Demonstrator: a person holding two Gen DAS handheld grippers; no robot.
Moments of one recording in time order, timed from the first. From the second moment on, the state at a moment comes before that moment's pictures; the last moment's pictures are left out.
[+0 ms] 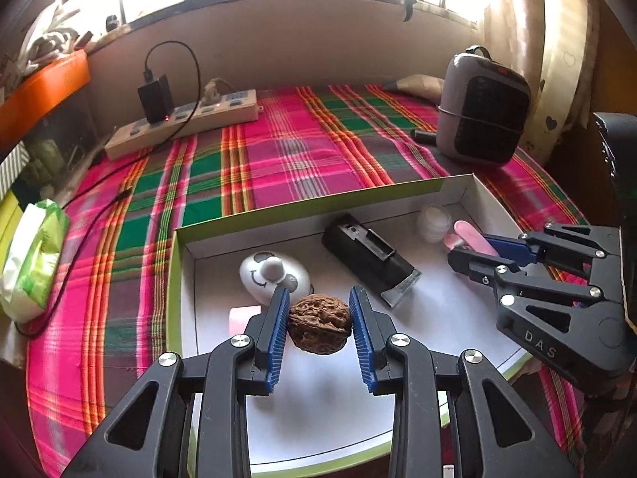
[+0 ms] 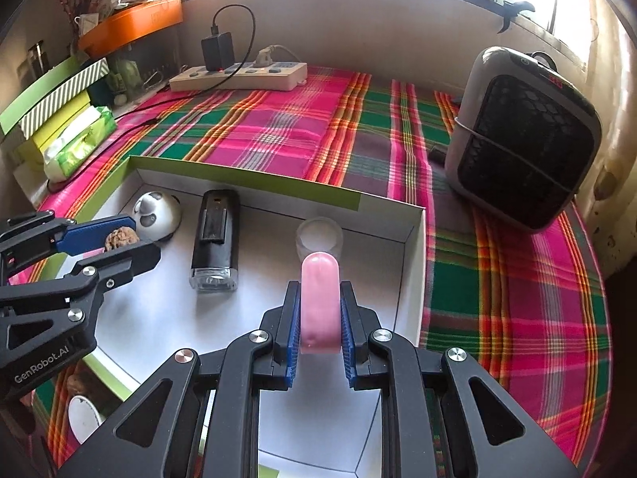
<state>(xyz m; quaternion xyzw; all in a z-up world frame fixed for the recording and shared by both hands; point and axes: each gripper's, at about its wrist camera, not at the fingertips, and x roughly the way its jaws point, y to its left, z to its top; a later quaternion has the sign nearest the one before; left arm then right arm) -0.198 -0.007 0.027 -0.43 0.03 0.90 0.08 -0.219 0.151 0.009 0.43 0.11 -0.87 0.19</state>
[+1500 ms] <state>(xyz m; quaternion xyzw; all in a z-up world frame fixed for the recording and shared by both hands) -0.196 -0.012 0.021 -0.43 0.01 0.90 0.07 -0.208 0.149 0.011 0.42 0.11 -0.88 0.19</state>
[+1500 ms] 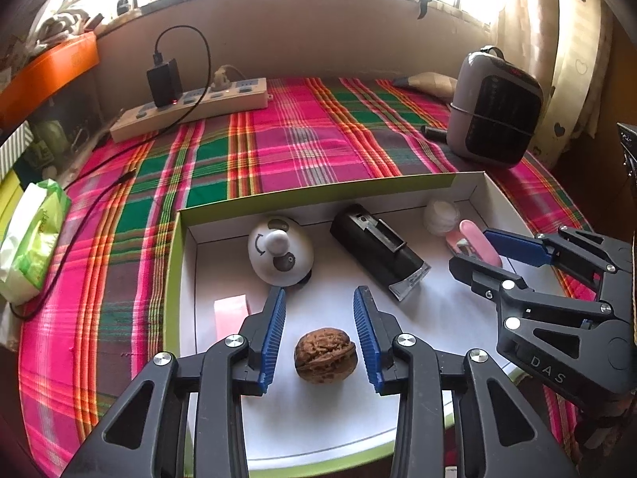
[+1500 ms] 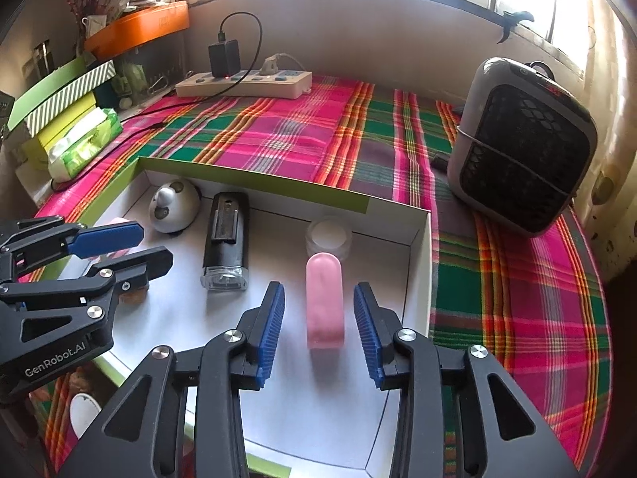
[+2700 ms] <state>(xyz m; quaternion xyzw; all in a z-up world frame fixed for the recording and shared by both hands) -0.082 -0.050 0.040 -0.39 -0.06 0.92 0.04 -0.094 0.152 0.042 0.36 0.08 -0.90 0.24</state>
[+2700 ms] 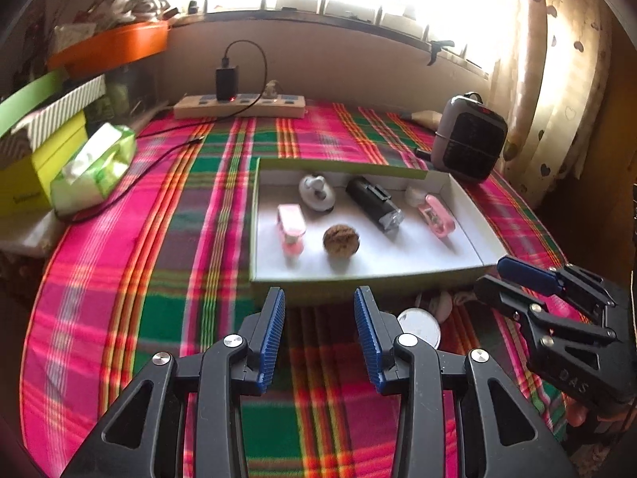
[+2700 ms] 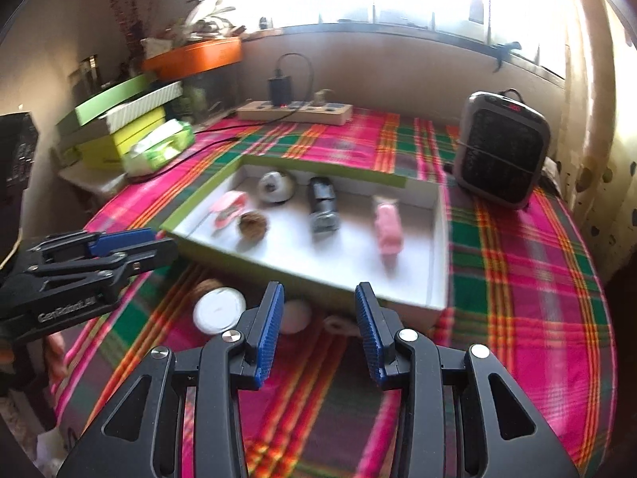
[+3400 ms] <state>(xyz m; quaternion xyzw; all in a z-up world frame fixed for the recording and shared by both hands) -0.052 -0.077 0.020 -0.40 -0.09 0.91 0.04 -0.082 0.100 0.015 0.38 0.10 -0.87 0.29</state>
